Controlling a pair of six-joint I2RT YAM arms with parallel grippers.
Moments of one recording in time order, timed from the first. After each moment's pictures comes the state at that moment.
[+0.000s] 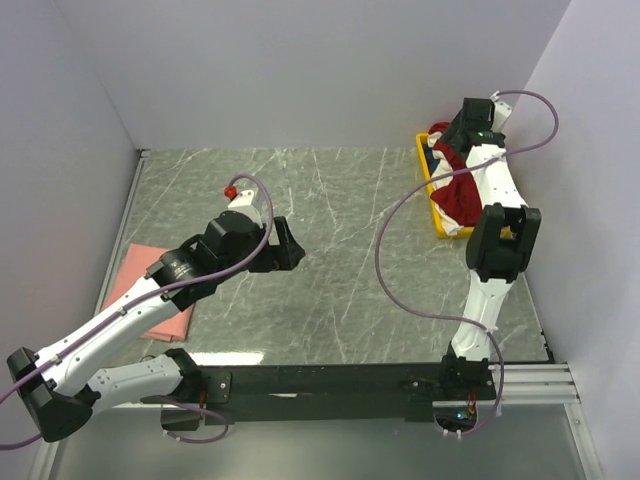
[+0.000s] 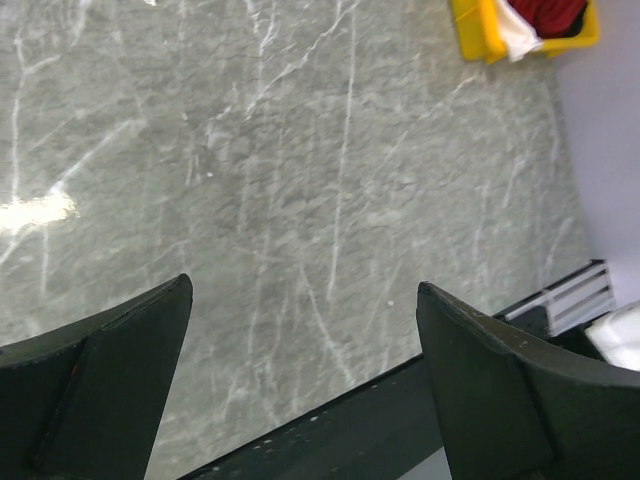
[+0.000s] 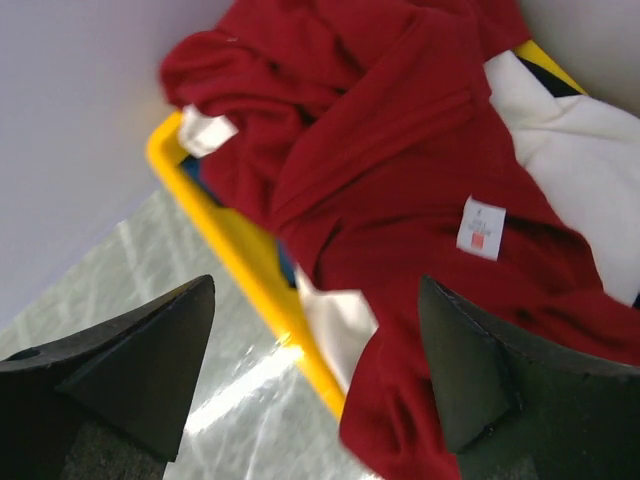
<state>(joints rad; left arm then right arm) -0.80 1.01 1.04 -0.57 -0.16 -0.71 -0.07 2.09 1.97 -0.51 0.34 0.51</state>
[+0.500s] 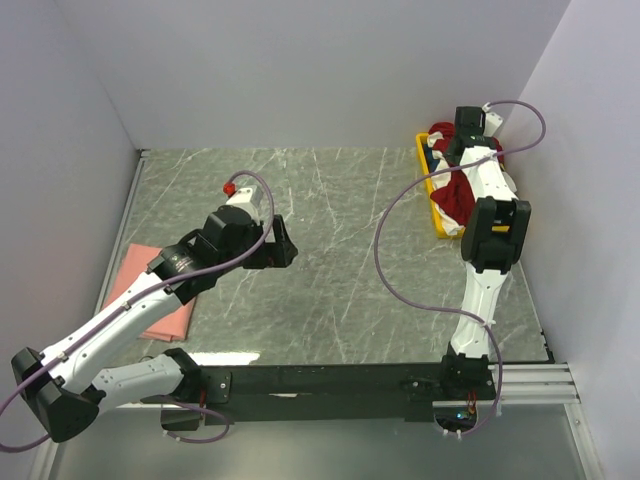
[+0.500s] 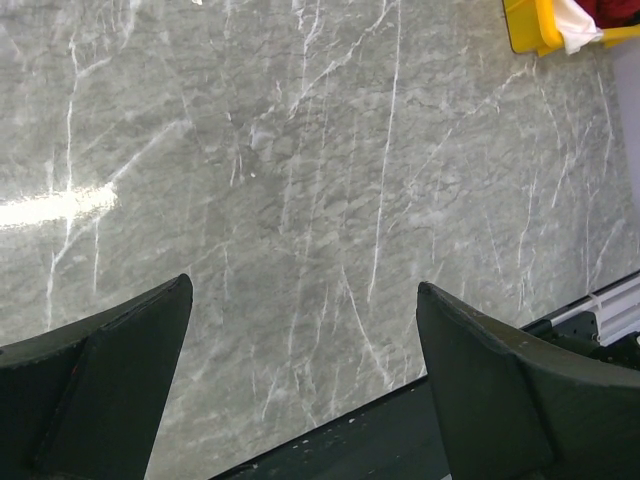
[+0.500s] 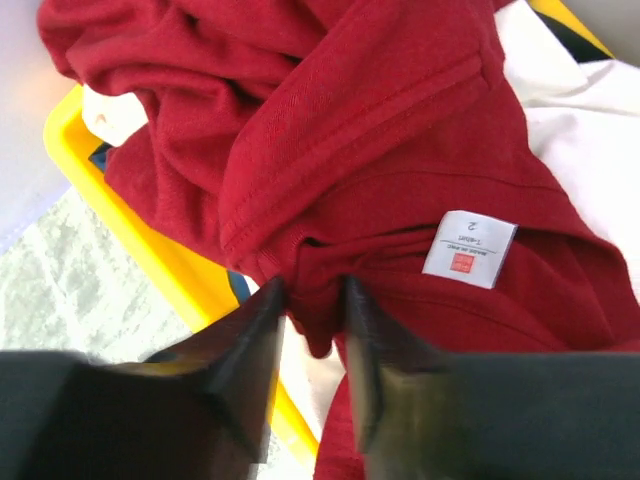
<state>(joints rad) -0.73 1.04 1.04 -0.60 -0.13 -0.63 -0.09 2.24 2.04 -0.53 0.37 0.50</state>
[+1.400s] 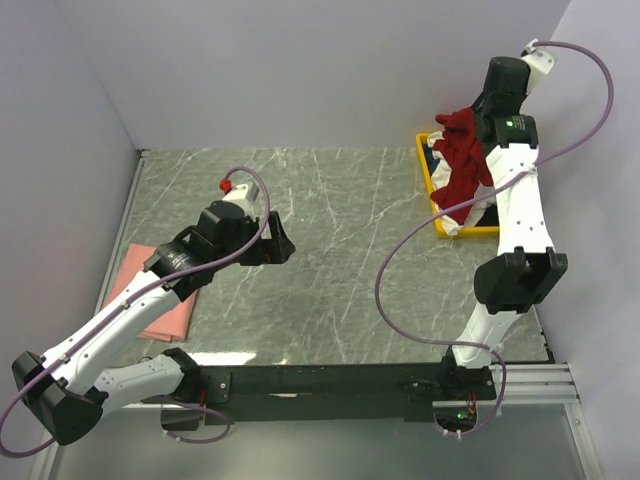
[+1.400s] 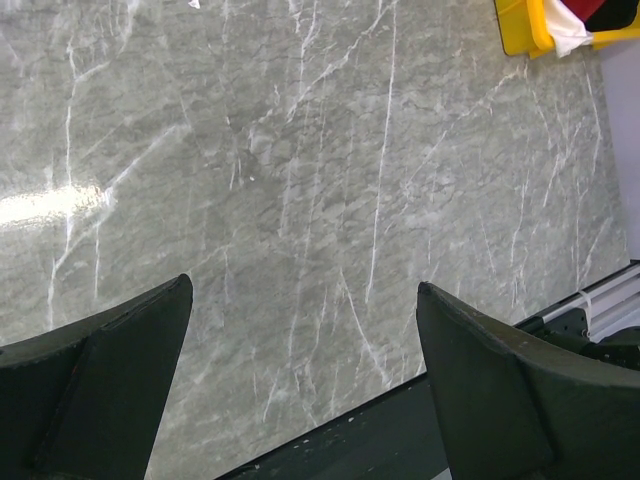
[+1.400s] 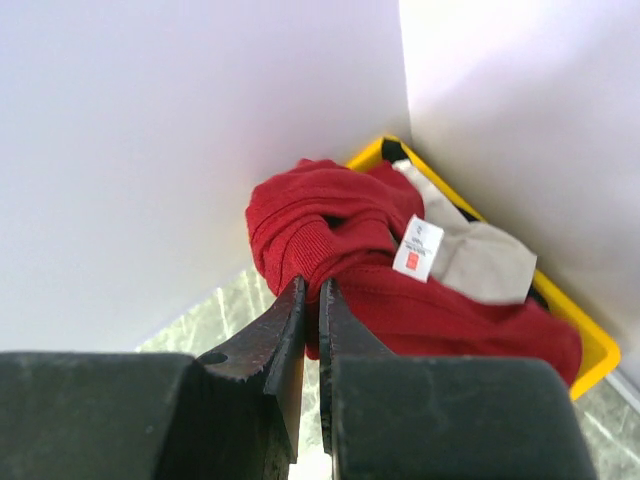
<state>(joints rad) -0.66 1.04 1.04 -0.59 -0.05 -0.60 -0.02 1.80 2.09 -0.59 0.49 0.40</state>
